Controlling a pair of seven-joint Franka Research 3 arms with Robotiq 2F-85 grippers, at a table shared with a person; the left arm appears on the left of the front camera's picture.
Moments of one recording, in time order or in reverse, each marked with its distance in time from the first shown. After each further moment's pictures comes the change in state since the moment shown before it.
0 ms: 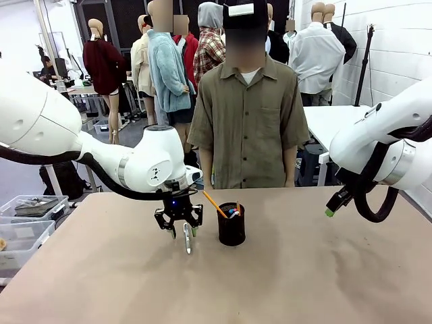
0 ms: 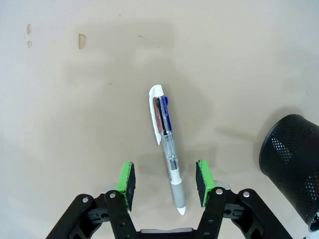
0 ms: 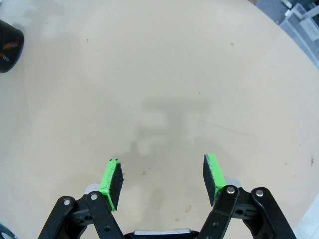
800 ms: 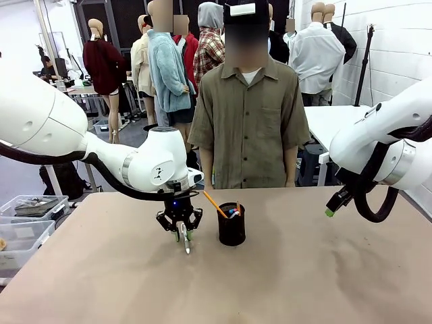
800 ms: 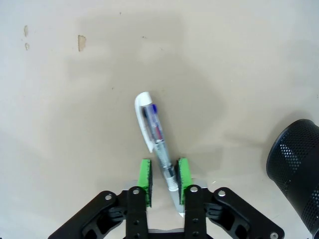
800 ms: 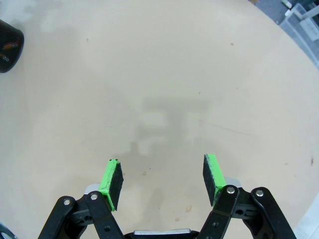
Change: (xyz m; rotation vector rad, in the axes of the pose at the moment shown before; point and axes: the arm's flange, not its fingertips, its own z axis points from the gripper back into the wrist) left arm 0.008 0.000 -0.007 0.030 0.032 -0.009; right arm 0.000 0.000 0.000 0.000 0.000 0.000
